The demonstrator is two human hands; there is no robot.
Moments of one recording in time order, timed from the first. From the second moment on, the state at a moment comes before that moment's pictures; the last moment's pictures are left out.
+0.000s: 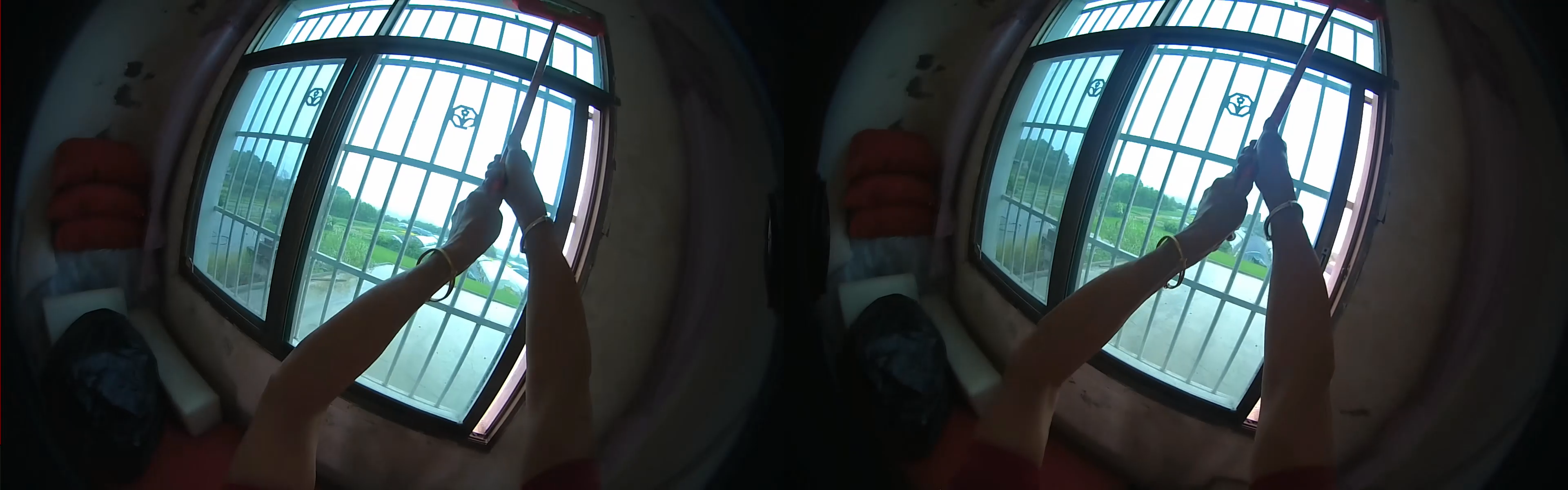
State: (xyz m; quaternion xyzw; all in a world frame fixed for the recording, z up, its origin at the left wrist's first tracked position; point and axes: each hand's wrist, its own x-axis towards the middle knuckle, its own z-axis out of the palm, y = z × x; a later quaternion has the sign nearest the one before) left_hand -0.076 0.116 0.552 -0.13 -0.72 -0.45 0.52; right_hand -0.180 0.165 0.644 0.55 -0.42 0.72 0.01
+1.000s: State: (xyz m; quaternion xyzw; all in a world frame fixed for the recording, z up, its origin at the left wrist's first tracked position) left_hand 0.155 0.007 0.249 0.24 -0.71 -0.45 0.48; right_hand 0.000 -0.039 0.458 0.46 -0.47 0.74 -0.13
